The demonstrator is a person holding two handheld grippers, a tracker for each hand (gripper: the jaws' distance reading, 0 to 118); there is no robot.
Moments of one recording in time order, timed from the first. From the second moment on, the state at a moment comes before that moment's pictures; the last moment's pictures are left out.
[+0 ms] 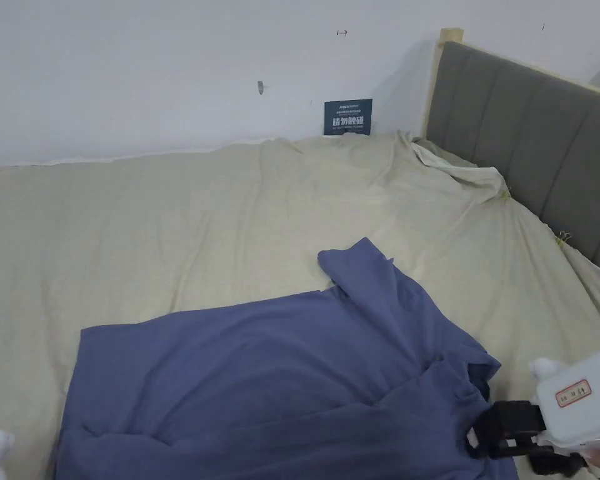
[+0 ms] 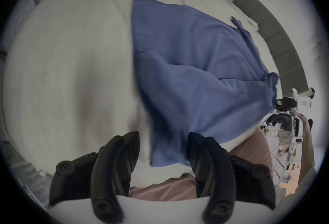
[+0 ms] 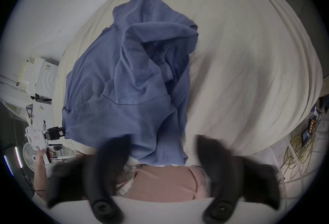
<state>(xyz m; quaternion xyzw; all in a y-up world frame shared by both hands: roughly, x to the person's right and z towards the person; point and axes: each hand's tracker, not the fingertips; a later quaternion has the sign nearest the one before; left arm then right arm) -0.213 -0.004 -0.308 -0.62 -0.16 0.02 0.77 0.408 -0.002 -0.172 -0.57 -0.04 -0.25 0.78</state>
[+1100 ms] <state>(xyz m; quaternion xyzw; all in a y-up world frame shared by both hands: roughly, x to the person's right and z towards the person) -0.163 0.089 -0.501 -0.53 -0.14 0.09 0.83 0.306 0.108 -0.259 -0.35 0.05 -0.05 0.93</state>
